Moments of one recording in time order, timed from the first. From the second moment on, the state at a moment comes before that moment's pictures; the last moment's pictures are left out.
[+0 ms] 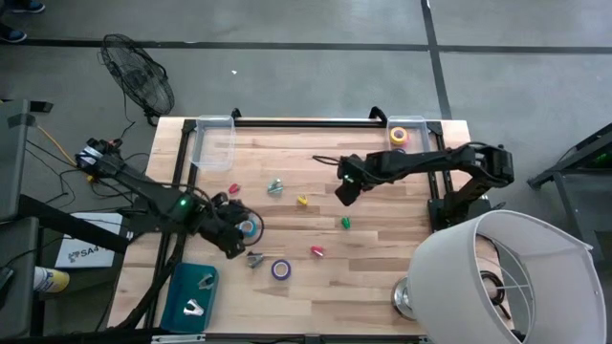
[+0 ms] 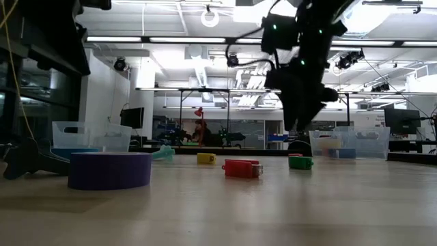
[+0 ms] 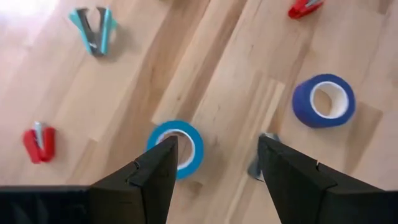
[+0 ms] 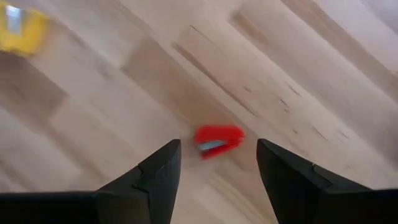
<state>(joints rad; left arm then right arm) -0.49 1.17 0.94 -0.91 -0.39 -0.85 -0.19 1.60 1.04 -0.72 0.18 0.68</state>
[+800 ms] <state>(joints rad) -0.49 1.17 0.94 -0.91 -0.39 -0.73 -0.27 1.60 0.87 -0.55 0.16 -0.92</state>
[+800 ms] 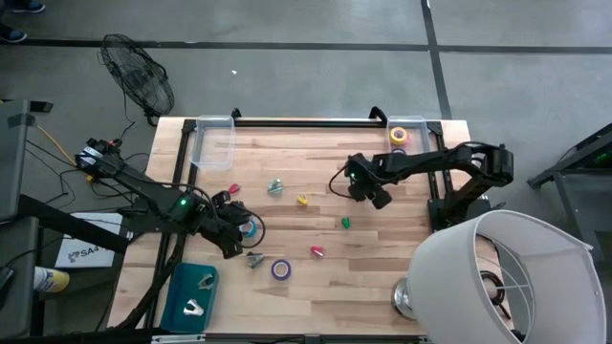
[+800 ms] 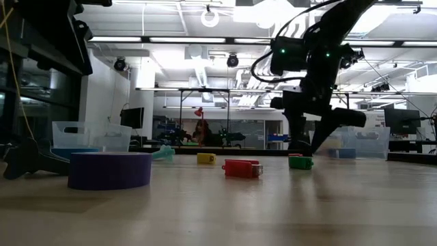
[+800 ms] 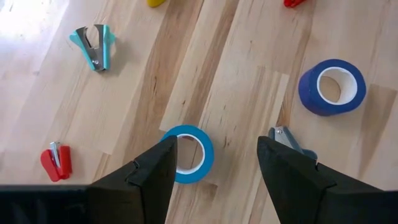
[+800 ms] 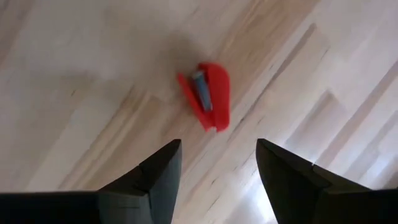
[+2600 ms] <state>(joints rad) -0.49 1.17 0.94 -0.92 -0.38 -0.77 -0.39 1.69 0.87 -0.52 -0.05 -1.01</state>
